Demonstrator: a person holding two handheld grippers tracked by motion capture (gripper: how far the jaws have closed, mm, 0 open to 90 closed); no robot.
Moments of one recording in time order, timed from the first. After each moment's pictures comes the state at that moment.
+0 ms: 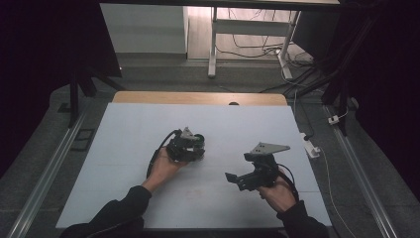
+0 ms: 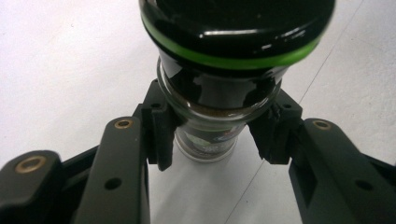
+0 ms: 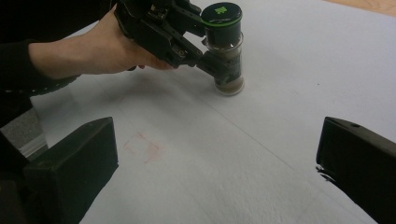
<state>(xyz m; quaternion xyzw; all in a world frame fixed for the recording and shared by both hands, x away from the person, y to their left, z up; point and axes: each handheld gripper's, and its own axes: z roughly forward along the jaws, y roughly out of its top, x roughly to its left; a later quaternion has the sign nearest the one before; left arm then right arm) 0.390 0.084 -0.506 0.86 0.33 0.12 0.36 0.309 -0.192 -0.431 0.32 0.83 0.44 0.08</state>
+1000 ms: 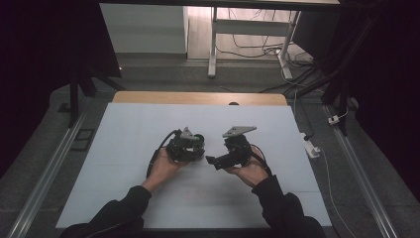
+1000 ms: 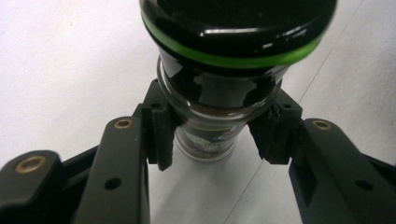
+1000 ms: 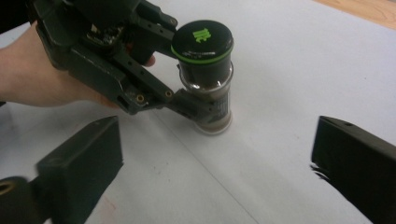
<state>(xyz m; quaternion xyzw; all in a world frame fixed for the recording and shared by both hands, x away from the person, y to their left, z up) 0.390 0.084 -0.506 0.86 0.33 0.11 0.37 0.368 -0.132 -0.446 0.31 0.86 0.41 0.10</state>
